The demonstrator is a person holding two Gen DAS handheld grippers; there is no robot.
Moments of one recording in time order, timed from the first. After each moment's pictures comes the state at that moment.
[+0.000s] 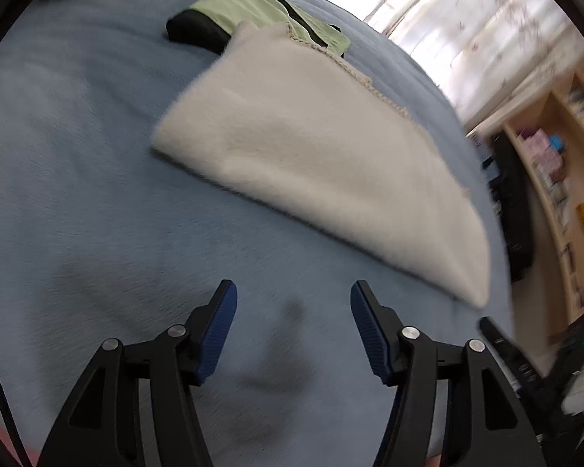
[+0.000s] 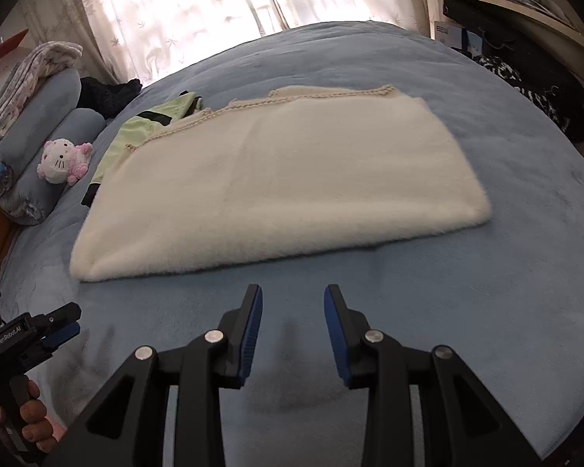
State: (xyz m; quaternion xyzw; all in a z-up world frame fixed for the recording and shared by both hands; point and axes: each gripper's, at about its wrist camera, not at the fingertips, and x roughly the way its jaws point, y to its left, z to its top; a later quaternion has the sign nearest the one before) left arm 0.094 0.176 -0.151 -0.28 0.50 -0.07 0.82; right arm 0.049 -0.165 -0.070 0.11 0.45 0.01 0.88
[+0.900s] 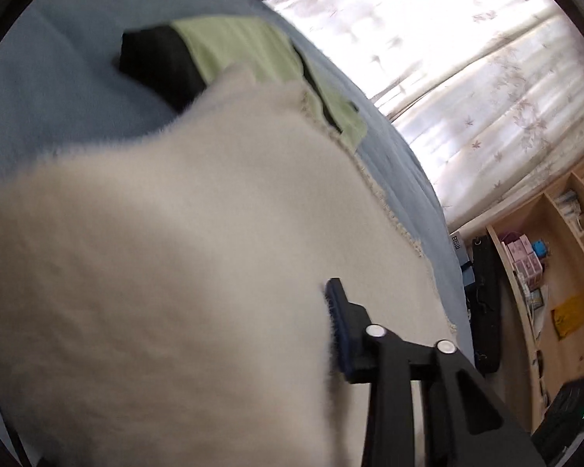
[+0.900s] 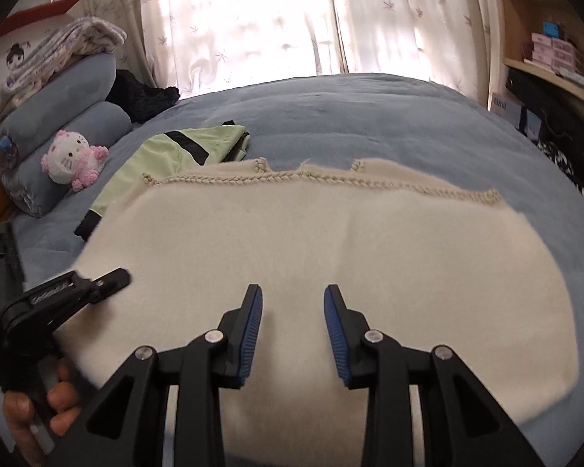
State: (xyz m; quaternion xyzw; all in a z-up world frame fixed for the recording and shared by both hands) left arm 0.224 0.176 -0.190 -0.38 0.35 -0.04 0.85; right arm 0.186 -0.086 -0.076 0.02 0.38 0.05 0.93
